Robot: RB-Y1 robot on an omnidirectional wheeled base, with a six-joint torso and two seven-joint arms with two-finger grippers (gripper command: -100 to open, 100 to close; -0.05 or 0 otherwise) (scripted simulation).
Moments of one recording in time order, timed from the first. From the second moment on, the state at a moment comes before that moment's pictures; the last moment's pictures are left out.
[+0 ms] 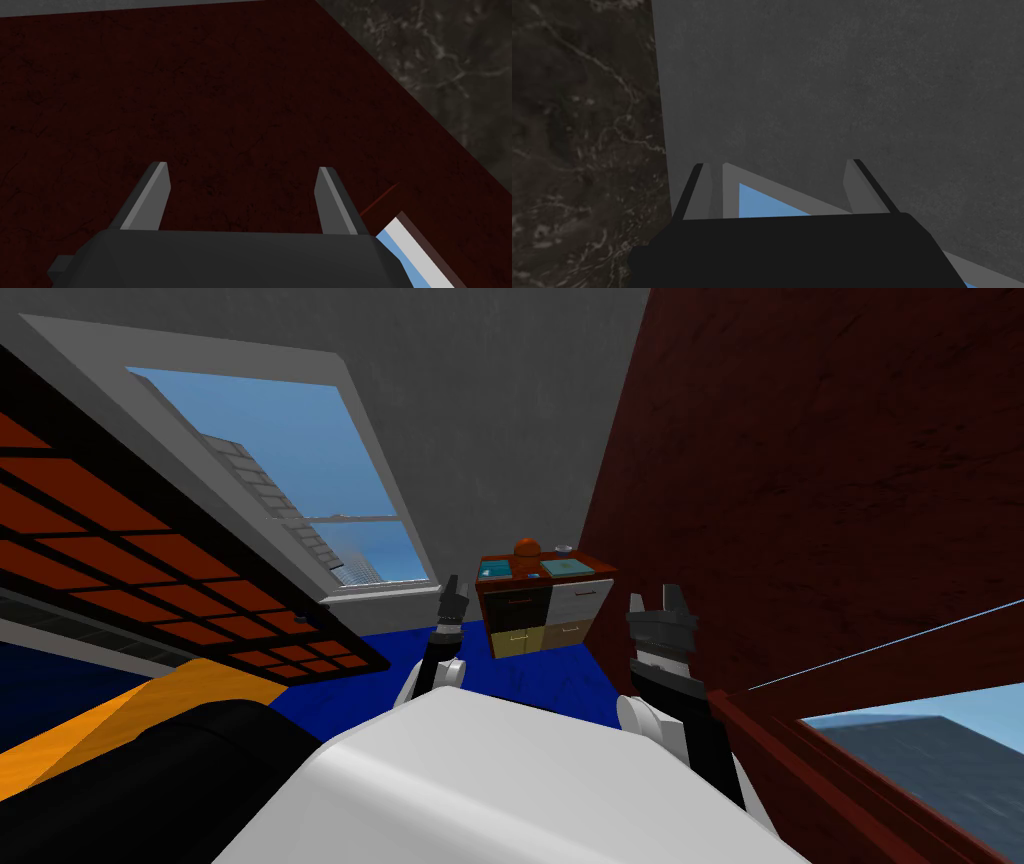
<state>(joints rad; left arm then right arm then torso) 0.45 -0.03 -0.05 -2.22 -0.10 -0.45 0.01 0.49 0.02 -0.01 -2.35 -0.04 -0.36 -0.02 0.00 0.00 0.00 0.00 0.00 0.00</state>
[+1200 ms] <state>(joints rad) 0.45 0.03 -0.05 -2.21 -0.09 -0.45 0.01 0.49 0.02 -0.01 -2.35 -0.04 -0.36 -0.02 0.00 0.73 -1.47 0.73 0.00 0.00</state>
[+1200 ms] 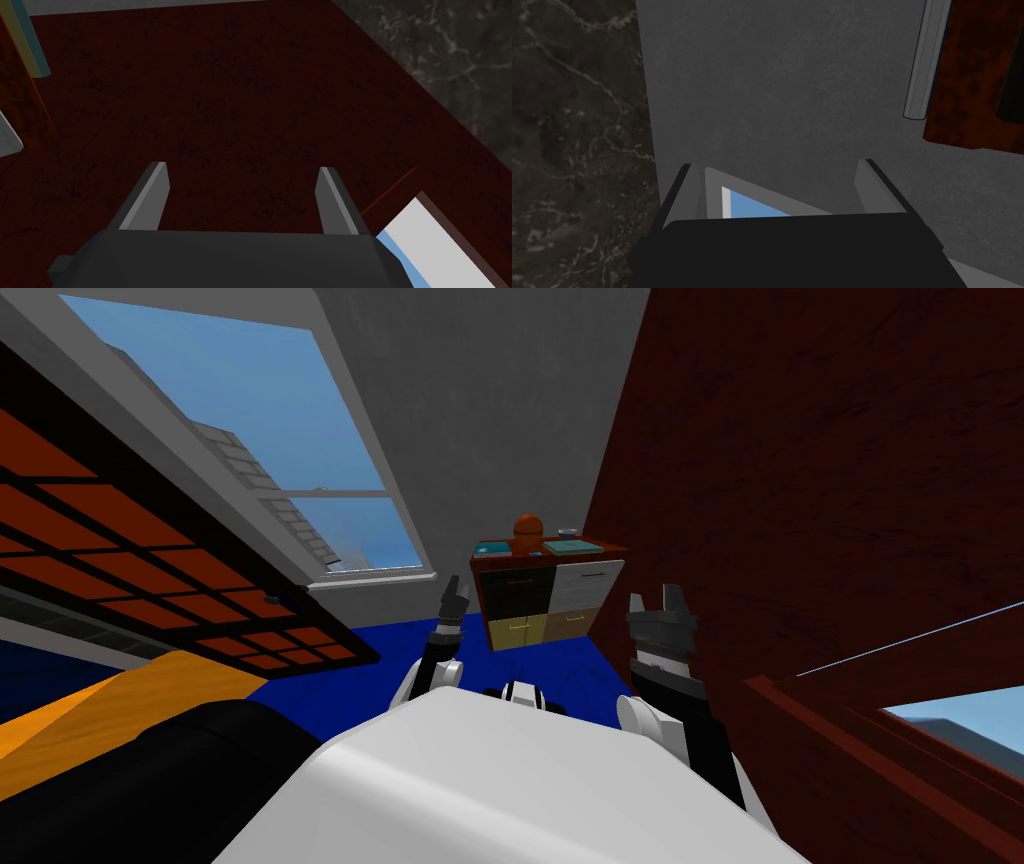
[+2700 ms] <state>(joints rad) 0.39 0.16 0.02 -1.95 -0.04 -0.39 0.01 0.49 0.02 -0.01 -2.35 -0.04 -0.36 -0.02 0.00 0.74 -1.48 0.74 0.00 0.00</state>
